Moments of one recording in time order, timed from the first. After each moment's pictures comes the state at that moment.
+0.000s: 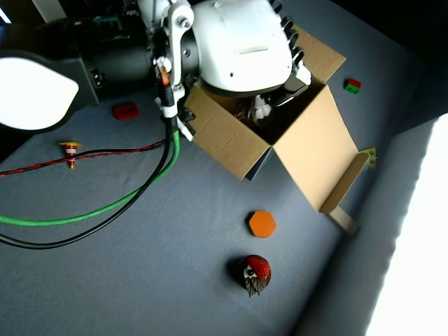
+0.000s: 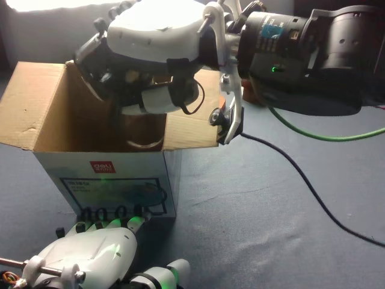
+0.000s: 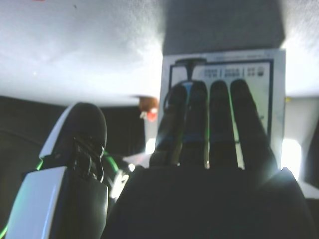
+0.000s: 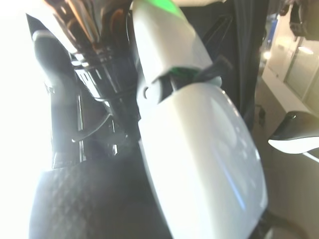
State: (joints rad) left arm 0.81 -1.01 0.35 -1.50 -1.22 1.90; right arm -0.09 -1.43 1.24 -0.43 0.21 -0.55
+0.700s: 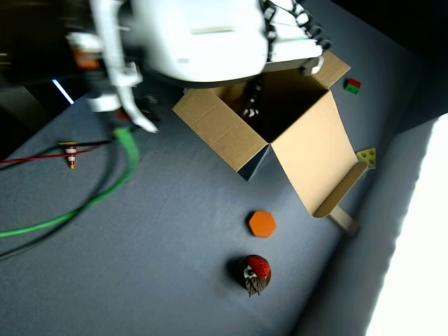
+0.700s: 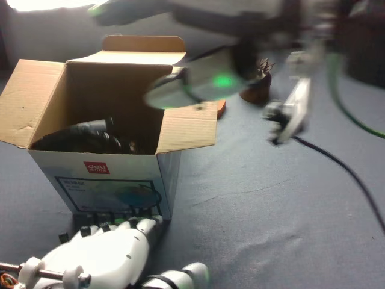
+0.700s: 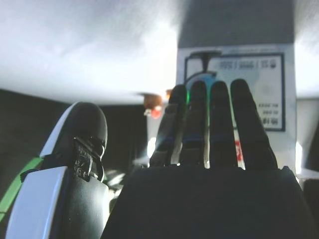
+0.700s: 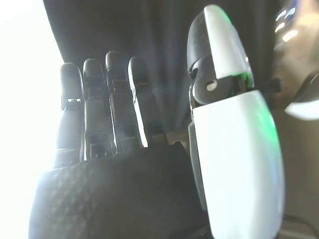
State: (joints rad) left arm 0.59 -0.98 0.22 -1.74 -1.31 2.03; right arm 0.01 -1.08 0.91 0.12 0.10 -0.89
